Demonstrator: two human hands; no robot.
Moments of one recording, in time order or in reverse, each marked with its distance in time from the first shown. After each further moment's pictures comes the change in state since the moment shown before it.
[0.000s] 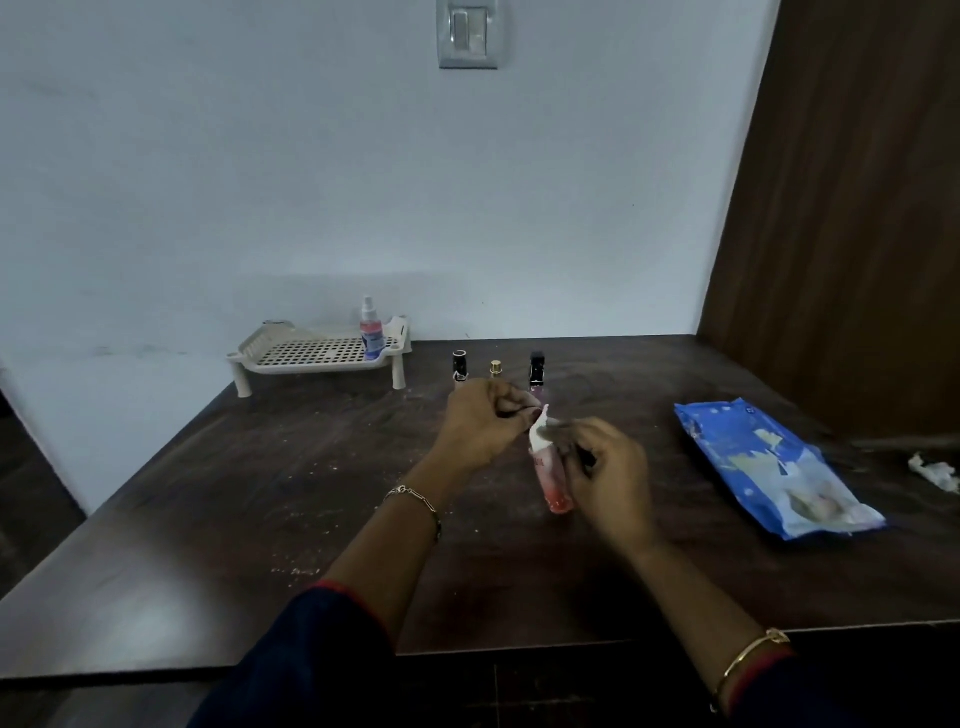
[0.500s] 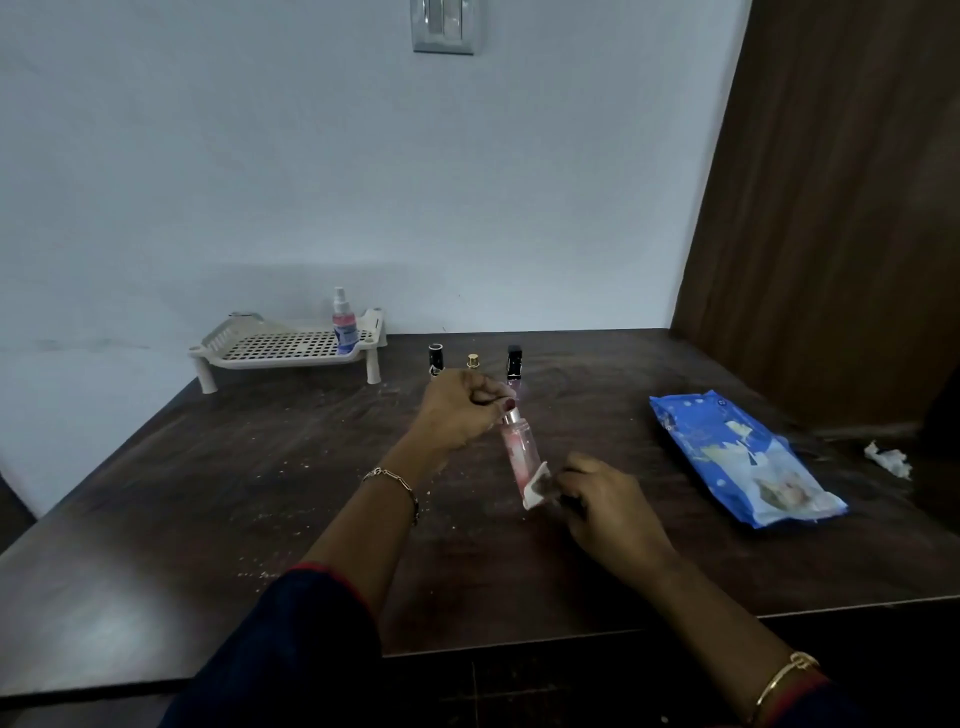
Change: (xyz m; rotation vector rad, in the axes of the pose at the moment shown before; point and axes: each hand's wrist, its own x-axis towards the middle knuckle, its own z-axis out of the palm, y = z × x) left_hand 0.012 -0.002 -0.002 -0.063 -0.067 -0.117; right_hand -0.026 0.017 -0.027 -0.391 -0.408 -0.094
